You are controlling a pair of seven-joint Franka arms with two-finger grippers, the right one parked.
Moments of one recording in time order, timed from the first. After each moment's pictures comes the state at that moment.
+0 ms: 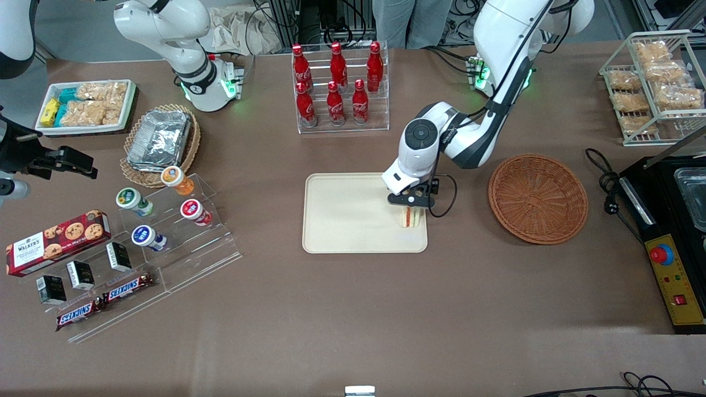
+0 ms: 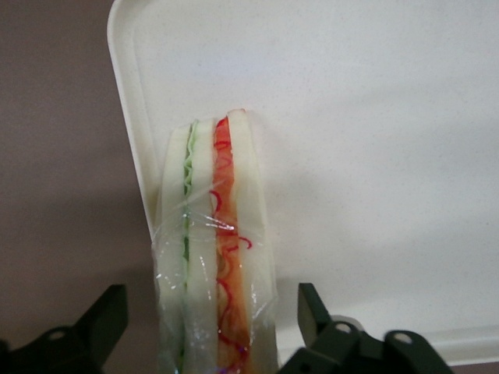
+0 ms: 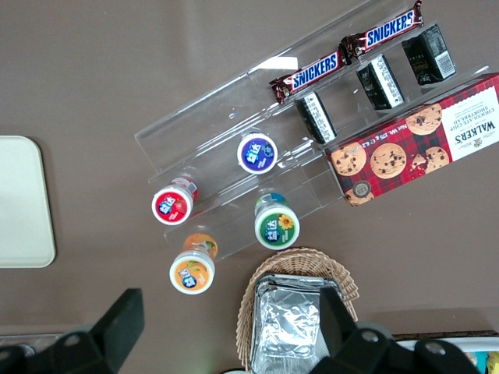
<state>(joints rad) -0.56 0.40 -0.14 -2.11 0.11 2.47 -0.63</state>
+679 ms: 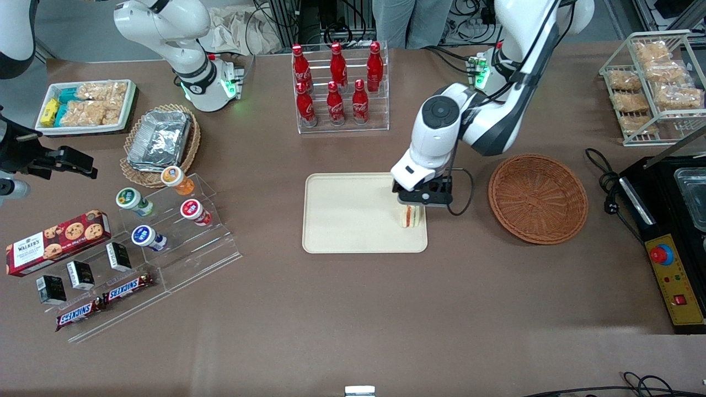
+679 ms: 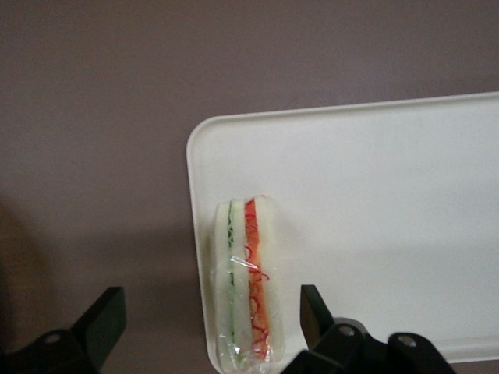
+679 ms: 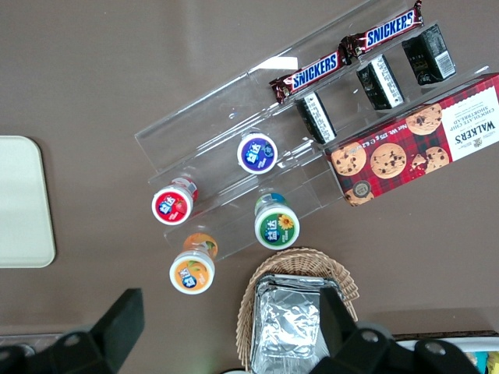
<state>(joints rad) -0.53 0.22 -0.10 -2.05 0.11 2.35 -0.63</state>
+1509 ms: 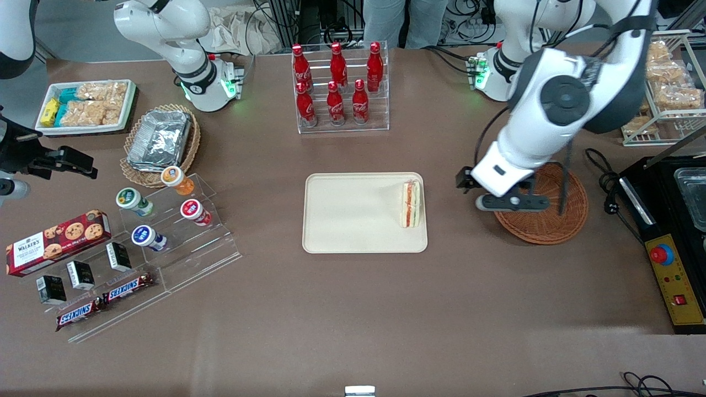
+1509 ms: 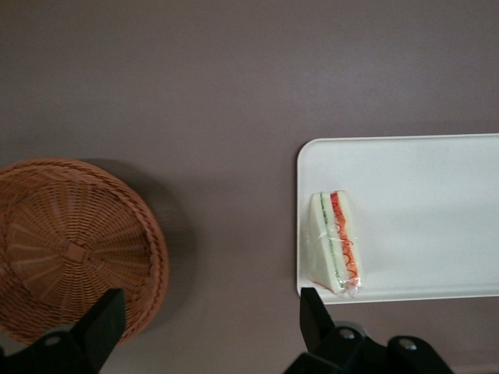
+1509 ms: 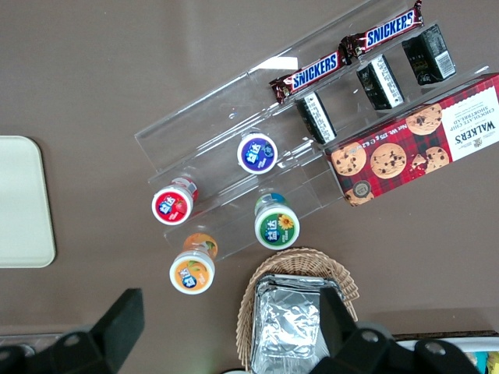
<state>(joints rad) -0.27 0.10 -0.09 -1.80 -0.04 1.87 -0.31</state>
